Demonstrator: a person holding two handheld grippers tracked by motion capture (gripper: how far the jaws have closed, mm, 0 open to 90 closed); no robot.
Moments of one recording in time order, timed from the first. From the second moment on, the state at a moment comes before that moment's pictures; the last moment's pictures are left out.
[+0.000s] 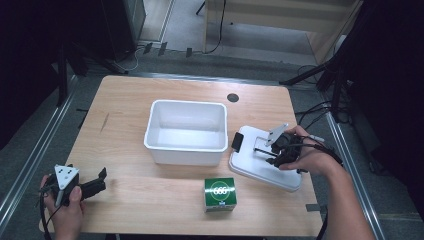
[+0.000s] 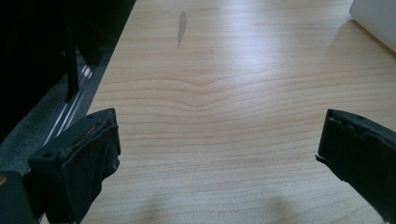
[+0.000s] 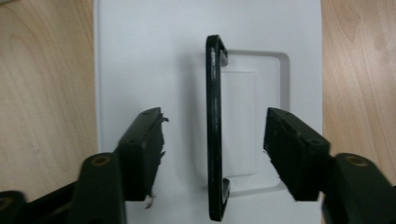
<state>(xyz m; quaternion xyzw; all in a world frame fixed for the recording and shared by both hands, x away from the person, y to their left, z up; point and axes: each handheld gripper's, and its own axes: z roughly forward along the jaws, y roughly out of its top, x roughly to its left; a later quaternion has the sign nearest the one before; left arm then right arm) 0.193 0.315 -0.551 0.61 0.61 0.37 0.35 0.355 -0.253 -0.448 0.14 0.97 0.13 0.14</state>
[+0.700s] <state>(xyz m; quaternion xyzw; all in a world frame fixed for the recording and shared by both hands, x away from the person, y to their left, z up) 0.195 0.316 -0.552 0.61 0.61 0.36 0.35 0.307 -0.210 -0.422 0.11 0.98 0.15 0.12</state>
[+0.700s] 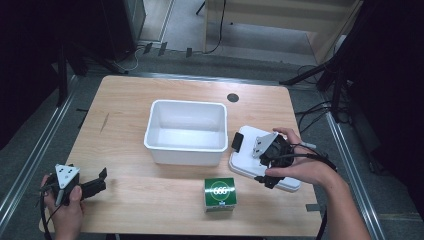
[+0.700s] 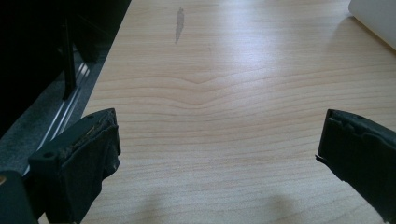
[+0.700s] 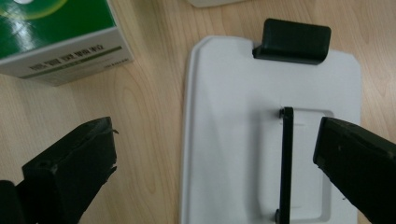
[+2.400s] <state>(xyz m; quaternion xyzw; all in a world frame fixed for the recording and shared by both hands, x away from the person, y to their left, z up) 0.196 0.317 -0.552 0.61 0.61 0.36 0.35 0.257 -0.108 -0.446 -0.01 0.98 0.16 0.10</state>
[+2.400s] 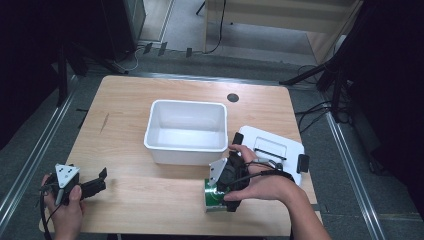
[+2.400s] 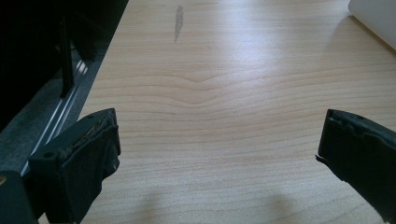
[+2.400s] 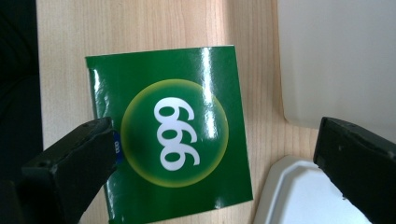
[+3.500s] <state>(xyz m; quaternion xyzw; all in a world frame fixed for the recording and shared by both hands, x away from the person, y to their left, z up) 0.196 0.317 -0.552 0.61 0.61 0.36 0.35 0.252 -0.097 -0.469 -0.03 0.99 0.12 0.04</state>
